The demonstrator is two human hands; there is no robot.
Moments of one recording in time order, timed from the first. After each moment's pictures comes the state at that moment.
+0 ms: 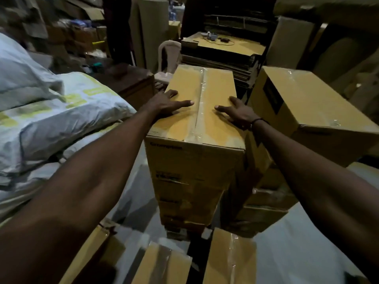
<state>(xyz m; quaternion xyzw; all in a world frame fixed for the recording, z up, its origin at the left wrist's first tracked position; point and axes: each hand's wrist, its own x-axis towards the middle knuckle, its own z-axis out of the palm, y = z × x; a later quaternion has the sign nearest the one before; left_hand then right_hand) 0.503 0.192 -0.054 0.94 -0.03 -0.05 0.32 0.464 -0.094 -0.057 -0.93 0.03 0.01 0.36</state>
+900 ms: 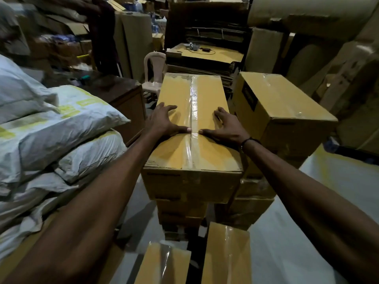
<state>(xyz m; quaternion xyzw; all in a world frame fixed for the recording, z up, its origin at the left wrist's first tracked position) 0.383 0.171 -0.050 0.95 -0.08 0.05 0.30 0.337 -0.077 -0.048 -0.96 -0.02 -0.06 0.29</state>
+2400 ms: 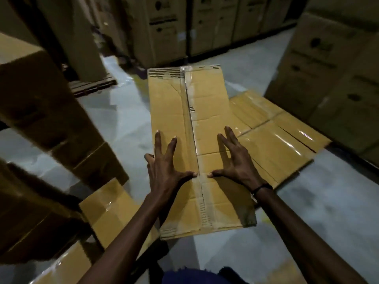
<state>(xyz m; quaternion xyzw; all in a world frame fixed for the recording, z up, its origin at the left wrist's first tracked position) -0.245 -0.224 -0.182 0.81 -0.51 -0.09 0.29 -0.453 -0.346 -0.177 -0.85 0.40 -0.24 0.24</state>
